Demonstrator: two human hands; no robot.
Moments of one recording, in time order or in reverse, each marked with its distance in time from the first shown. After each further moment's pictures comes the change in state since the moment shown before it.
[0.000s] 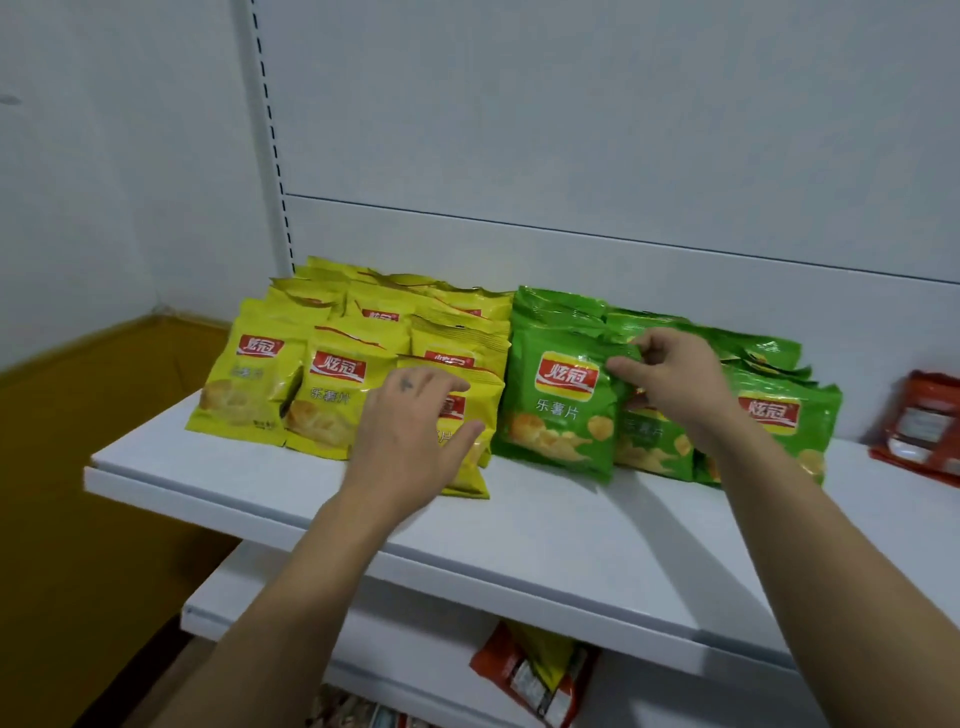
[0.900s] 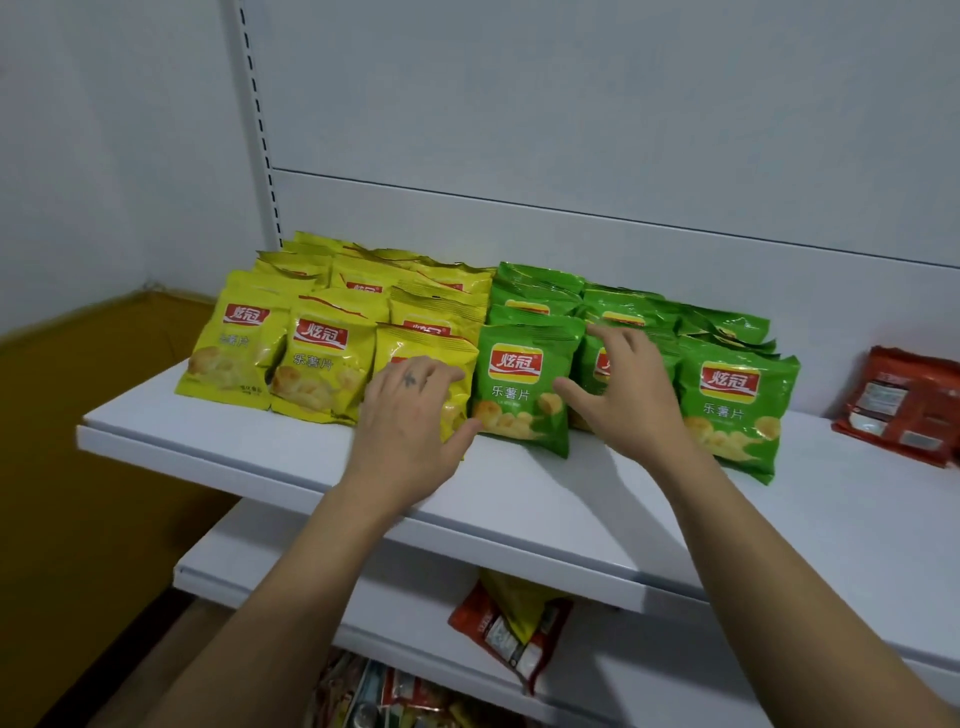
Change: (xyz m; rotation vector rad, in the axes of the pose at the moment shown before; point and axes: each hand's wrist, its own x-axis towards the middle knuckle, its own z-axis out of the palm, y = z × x) left_hand -0.025 0.027 0.011 0.125 -0.053 0.008; right_hand -0.047 0.019 0.010 -0.541 0.049 -0.273
